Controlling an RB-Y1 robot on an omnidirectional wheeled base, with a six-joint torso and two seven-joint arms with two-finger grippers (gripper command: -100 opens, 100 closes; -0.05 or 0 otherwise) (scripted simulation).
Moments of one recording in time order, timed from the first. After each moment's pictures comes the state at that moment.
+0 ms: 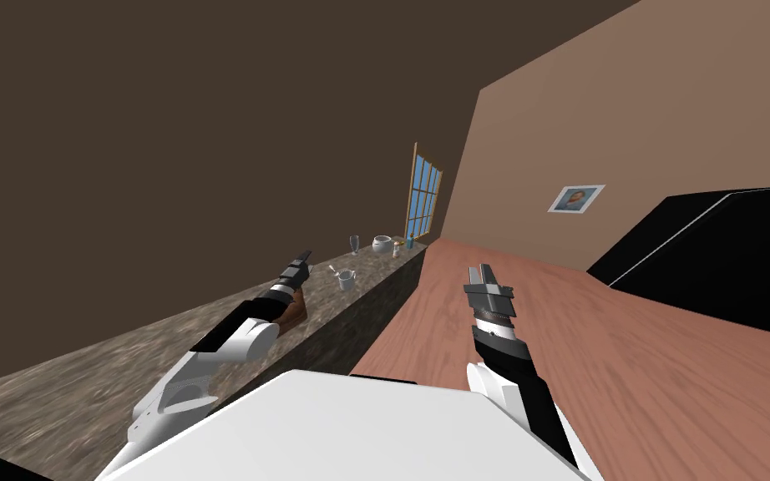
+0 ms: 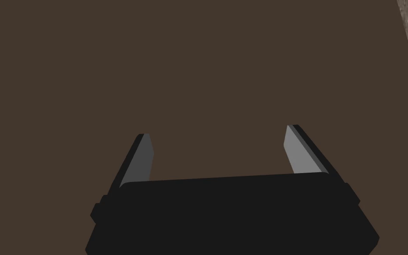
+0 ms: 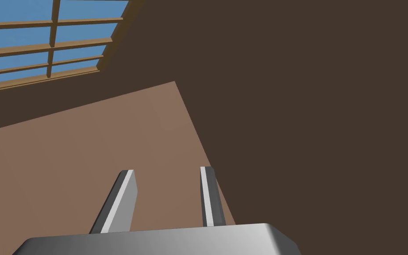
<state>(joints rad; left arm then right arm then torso) 0.38 0.36 0.26 -2.25 0.43 0.15 -0.28 0.53 -0.01 -0.03 -2.32 -0.04 -0.45 -0.06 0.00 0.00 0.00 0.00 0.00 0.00</state>
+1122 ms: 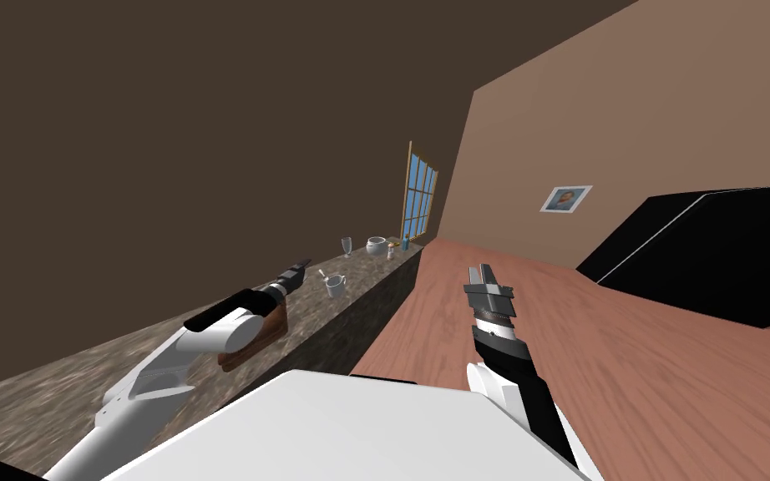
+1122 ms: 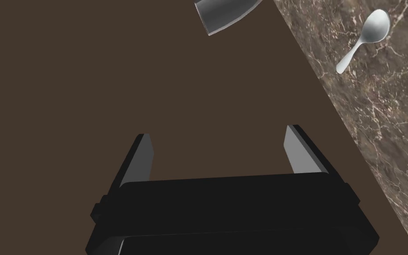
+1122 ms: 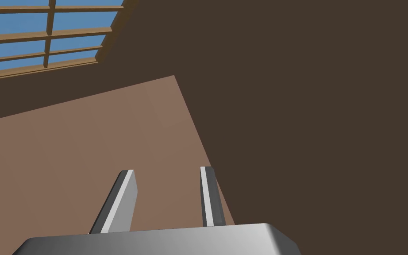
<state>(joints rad) 0.37 0.52 0.35 -2.19 0.60 0.47 -0.32 0.53 -0.01 -0.03 -2.32 -0.04 -0.45 -0.06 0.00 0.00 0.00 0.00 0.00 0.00</state>
